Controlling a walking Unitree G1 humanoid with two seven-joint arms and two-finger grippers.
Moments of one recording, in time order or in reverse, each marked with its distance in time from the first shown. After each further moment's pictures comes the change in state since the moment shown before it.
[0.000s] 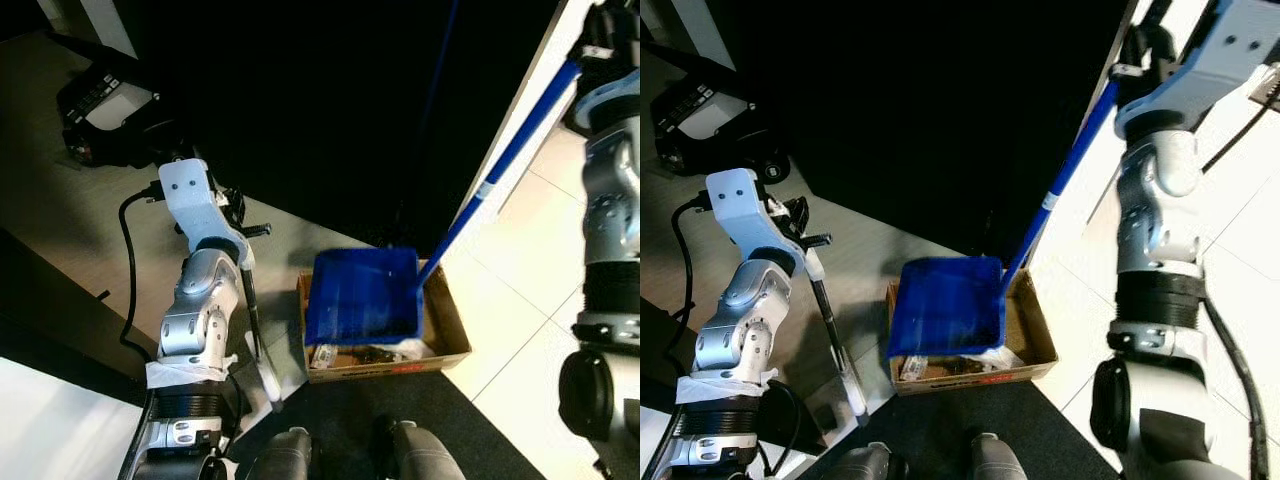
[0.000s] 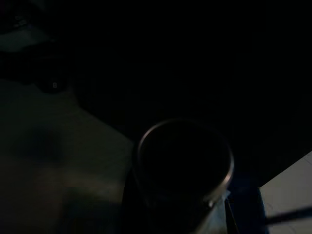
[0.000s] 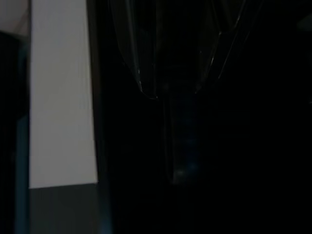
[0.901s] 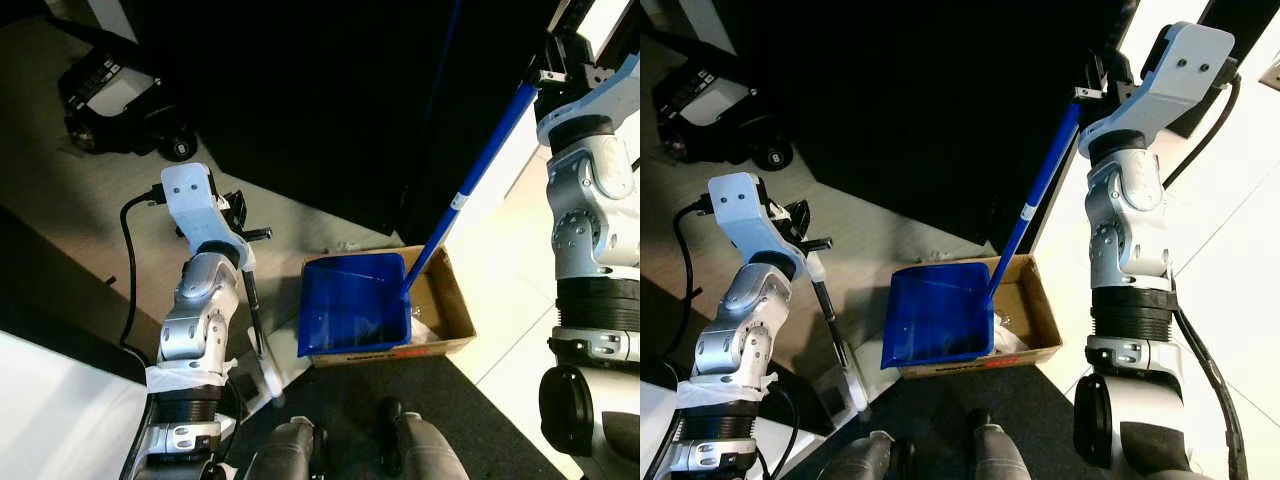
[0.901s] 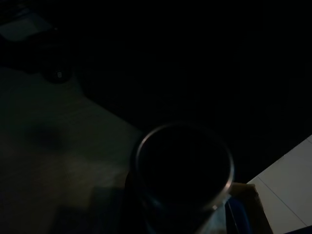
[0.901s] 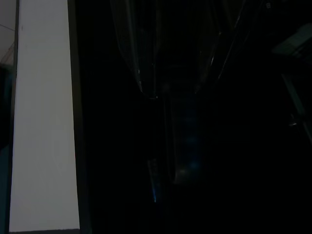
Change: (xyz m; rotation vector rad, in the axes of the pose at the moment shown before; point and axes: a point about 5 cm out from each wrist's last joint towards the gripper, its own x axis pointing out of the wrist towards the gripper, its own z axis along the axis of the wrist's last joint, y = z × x) left arm -0.004 0.001 -0.003 -0.002 0.005 -0.007; right arm -0.007 0.014 -0.014 0.034 0.065 0.025
